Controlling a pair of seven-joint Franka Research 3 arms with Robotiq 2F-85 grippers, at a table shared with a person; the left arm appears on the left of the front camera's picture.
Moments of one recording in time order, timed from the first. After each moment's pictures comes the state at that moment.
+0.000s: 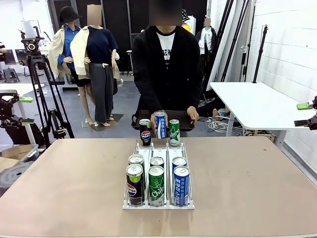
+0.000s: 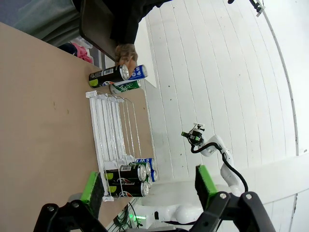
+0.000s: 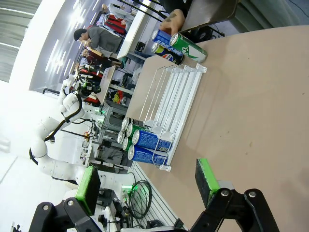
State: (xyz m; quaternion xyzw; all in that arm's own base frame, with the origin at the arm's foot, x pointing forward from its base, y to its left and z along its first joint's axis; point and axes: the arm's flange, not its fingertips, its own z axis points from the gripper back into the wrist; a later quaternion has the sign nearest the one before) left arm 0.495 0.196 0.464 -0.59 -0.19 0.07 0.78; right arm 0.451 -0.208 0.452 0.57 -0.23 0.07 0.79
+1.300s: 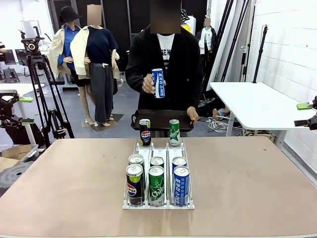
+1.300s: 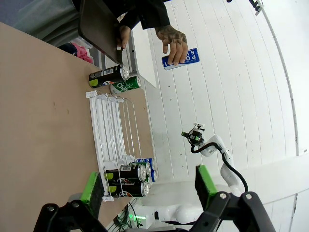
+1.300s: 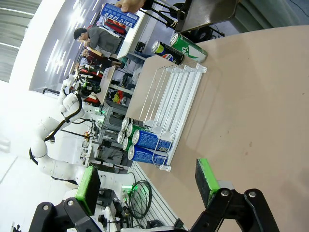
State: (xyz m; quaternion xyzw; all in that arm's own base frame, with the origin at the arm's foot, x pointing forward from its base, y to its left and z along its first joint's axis) left arm 0.495 0.196 0.464 -0.59 -0.19 0.07 0.78; right arm 0.451 -0.208 0.452 0.57 -0.23 0.07 0.79
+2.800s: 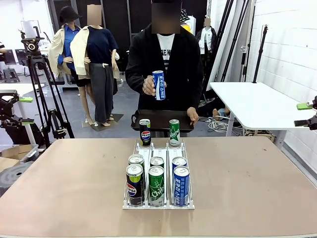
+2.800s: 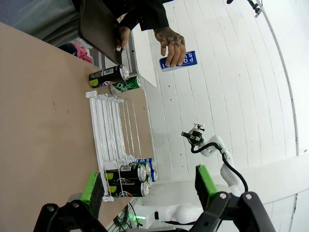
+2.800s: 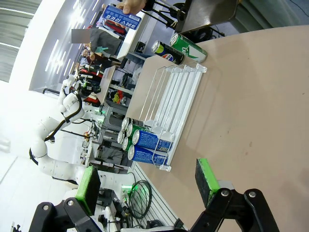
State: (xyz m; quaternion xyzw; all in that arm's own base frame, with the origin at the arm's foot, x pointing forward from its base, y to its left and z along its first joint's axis) left arm 0.495 0.196 0.464 -0.59 -0.19 0.07 0.78; right arm 0.451 -0.208 0.452 0.57 -0.23 0.07 0.79
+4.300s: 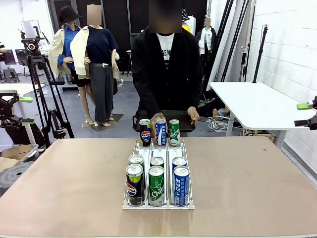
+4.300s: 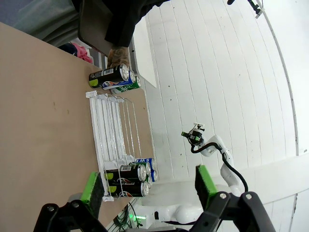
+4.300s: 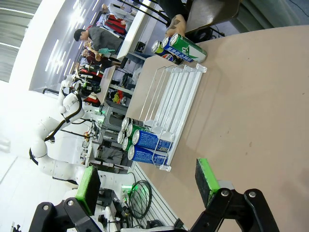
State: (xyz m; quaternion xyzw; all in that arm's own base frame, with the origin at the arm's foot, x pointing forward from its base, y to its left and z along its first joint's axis) left arm 0.495 0.196 0.464 -0.59 -0.19 0.07 0.78; right arm 0.451 -0.208 0.452 0.57 -0.23 0.07 0.79
